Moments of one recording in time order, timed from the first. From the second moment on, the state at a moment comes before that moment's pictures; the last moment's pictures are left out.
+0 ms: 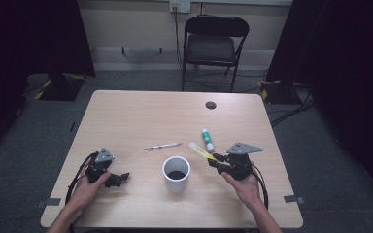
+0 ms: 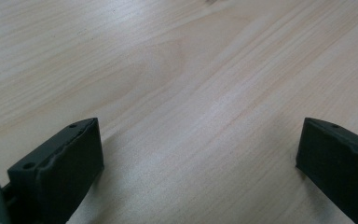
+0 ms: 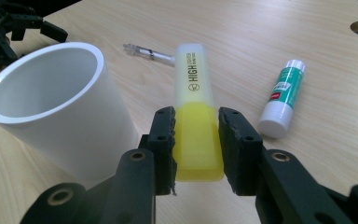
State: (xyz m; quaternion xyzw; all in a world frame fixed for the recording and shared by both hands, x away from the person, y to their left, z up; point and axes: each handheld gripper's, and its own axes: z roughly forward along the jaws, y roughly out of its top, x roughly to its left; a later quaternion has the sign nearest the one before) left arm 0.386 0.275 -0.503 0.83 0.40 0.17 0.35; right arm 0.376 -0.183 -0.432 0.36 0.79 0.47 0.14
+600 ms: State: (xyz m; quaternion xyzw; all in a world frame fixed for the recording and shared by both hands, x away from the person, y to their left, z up) left arm 0.386 0.275 -0.503 0.83 0.40 0.17 0.35; right arm 0.366 -0.198 -0.399 0.36 0.78 0.49 0.16
